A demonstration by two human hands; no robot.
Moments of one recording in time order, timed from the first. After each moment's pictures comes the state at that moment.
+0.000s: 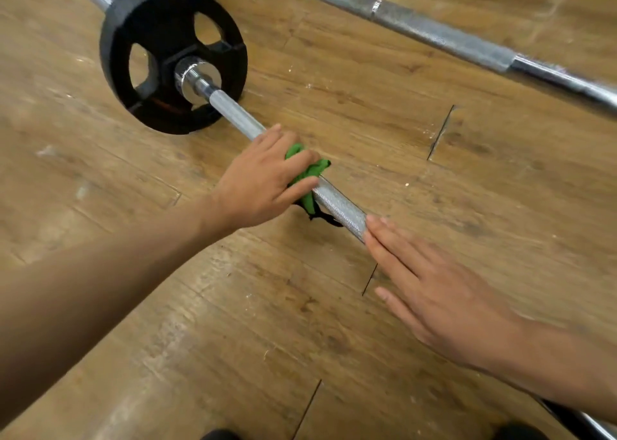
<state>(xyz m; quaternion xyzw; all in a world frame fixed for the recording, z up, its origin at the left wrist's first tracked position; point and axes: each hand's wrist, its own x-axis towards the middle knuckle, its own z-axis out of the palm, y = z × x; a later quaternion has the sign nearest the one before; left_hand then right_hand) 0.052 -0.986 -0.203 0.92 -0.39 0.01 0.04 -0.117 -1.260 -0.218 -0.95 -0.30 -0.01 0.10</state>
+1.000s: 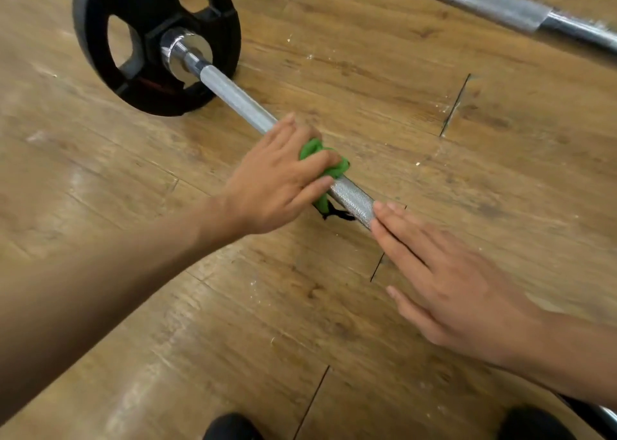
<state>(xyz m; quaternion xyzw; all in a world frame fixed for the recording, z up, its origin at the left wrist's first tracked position) 0.032 -0.992 -0.208 0.90 -0.43 0.01 0.04 -0.117 -1.259 -0.216 -0.94 -0.32 0.01 0.11</state>
